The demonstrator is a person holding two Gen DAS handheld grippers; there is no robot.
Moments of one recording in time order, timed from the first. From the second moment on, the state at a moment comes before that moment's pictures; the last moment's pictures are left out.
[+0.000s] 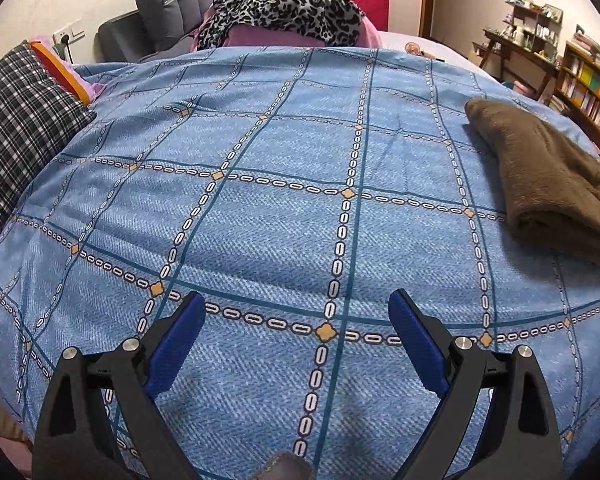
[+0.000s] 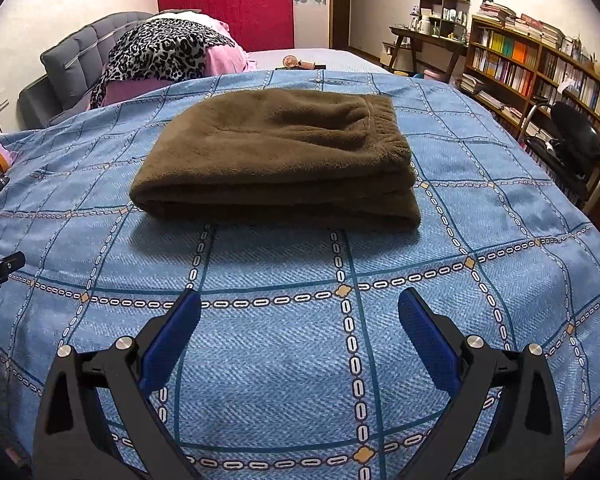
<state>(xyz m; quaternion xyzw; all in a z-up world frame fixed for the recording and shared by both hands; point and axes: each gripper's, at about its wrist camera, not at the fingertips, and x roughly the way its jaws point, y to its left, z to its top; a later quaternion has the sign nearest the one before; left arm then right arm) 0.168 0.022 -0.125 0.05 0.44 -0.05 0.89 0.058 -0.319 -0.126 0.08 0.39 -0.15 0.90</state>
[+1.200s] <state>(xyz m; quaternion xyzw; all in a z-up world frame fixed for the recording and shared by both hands) 0.174 -0.178 -0.054 0.13 0.36 -0.21 0.90 0.102 -0.356 -0.068 0.10 0.31 -0.15 0.93</state>
